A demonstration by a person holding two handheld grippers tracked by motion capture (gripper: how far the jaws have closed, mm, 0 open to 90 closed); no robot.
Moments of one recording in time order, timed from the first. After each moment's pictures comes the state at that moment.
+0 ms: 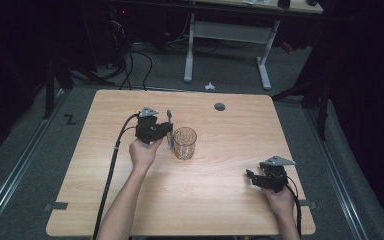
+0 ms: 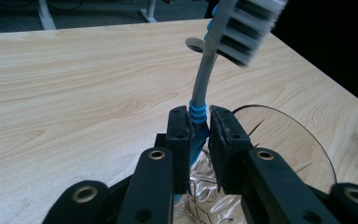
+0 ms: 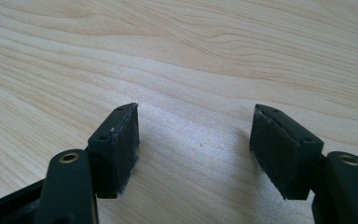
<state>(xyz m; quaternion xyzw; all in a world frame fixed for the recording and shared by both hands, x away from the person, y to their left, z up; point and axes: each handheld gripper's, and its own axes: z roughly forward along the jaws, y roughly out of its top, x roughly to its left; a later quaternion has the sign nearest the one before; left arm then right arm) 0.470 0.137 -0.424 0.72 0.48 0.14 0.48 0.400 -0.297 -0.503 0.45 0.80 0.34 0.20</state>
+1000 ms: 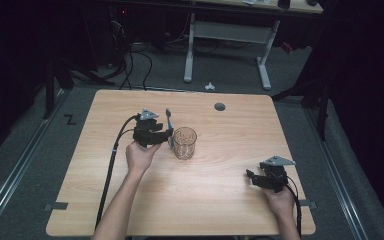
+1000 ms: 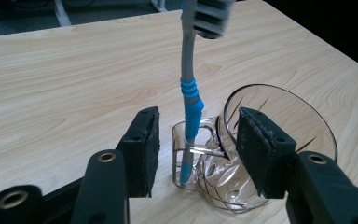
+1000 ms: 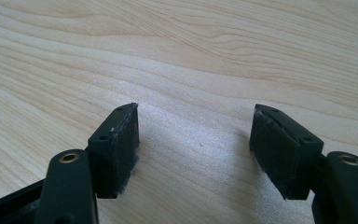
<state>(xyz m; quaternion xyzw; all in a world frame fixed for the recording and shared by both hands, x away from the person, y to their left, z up) 0.454 0.140 -0.417 0.74 0.48 0.17 0.45 0.400 -0.297 -0.503 0.45 0.80 0.34 0.20</state>
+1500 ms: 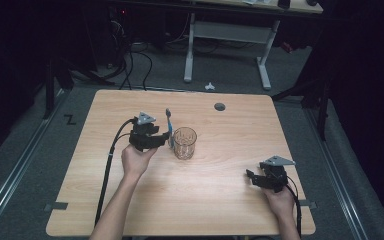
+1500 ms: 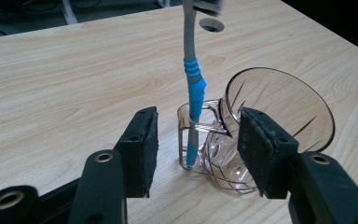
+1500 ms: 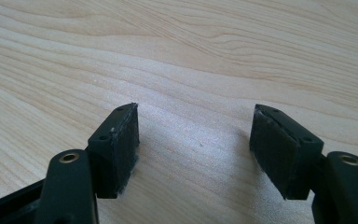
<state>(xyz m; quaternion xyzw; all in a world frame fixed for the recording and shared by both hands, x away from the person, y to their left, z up) 0.439 0.144 -0.415 0.75 0.47 0.18 0.44 0.399 -0.296 -0.503 0.45 0.80 0.34 0.20</state>
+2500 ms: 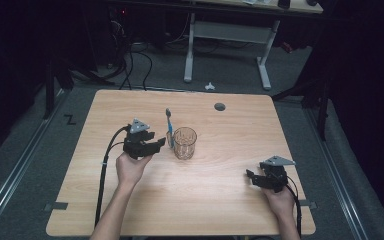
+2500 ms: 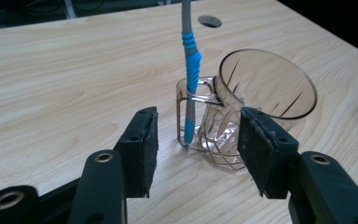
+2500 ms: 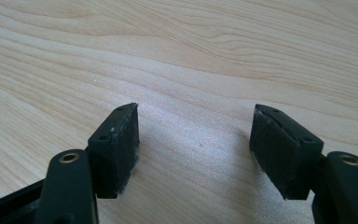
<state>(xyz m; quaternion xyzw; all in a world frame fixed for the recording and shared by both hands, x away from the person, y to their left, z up) 0.413 0.155 -0.417 0.74 0.47 0.18 0.45 0.399 -0.296 -0.503 0.45 0.80 0.34 0.20</state>
